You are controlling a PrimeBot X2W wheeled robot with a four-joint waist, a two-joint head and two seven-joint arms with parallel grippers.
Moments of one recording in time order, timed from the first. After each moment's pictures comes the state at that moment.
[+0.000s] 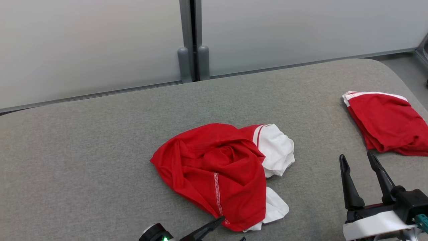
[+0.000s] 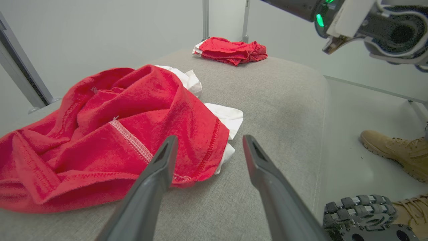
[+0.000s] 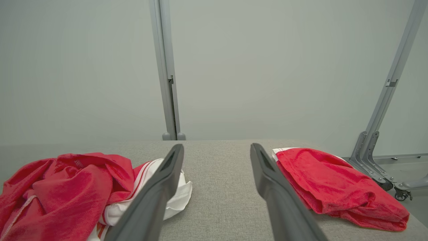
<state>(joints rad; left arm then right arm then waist) -0.01 0.23 -0.68 0.07 -0.20 -0.13 -0.16 0.00 -0.05 -0.03 0.11 0.09 0.13 -0.26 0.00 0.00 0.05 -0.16</state>
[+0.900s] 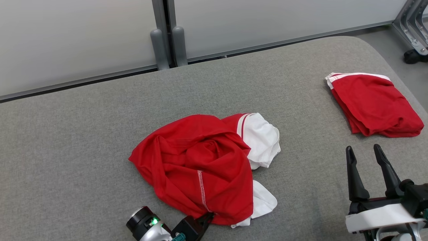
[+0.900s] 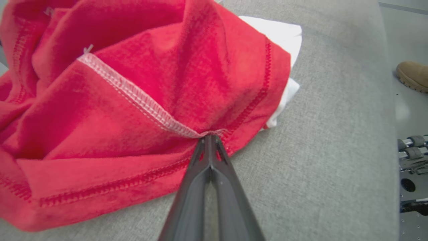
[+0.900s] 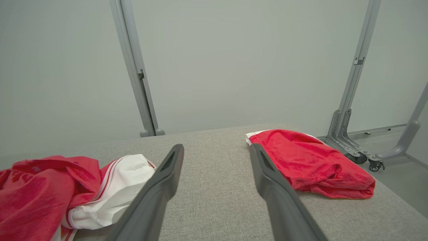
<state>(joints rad) -0.21 0.27 -0.84 0.32 -0.21 -0.05 -0.05 -0.04 -0.05 -0.04 0.12 0.17 0.13 -0.26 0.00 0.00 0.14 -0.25</state>
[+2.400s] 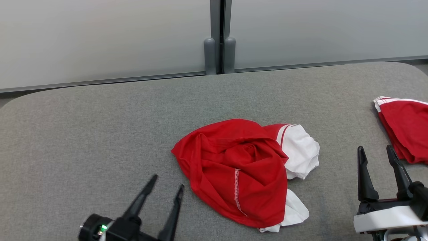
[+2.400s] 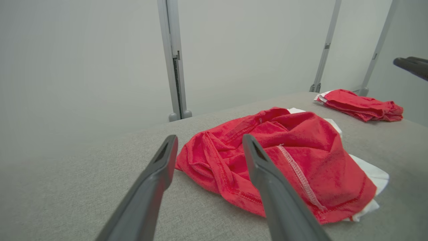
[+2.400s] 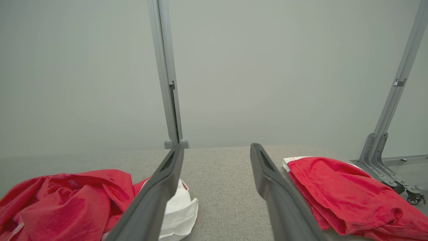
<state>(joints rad) 0.03 0.29 -0.48 -0.02 -0.30 0.08 -0.26 -0.02 -0.05 -0.08 0.09 0.12 0.13 -0.26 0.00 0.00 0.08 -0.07</state>
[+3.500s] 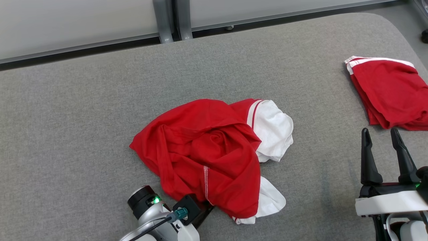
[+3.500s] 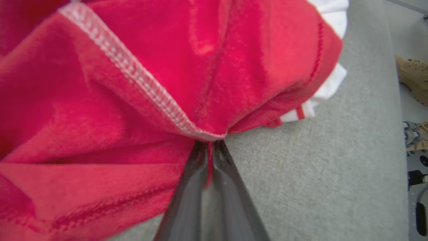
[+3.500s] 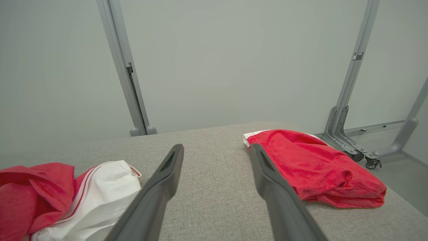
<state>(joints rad) -0.34 0.32 -0.90 0.30 -0.31 -0.13 0.10 -0.09 -0.05 -0.08 0.09 0.19 0.13 -0.26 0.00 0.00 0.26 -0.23</state>
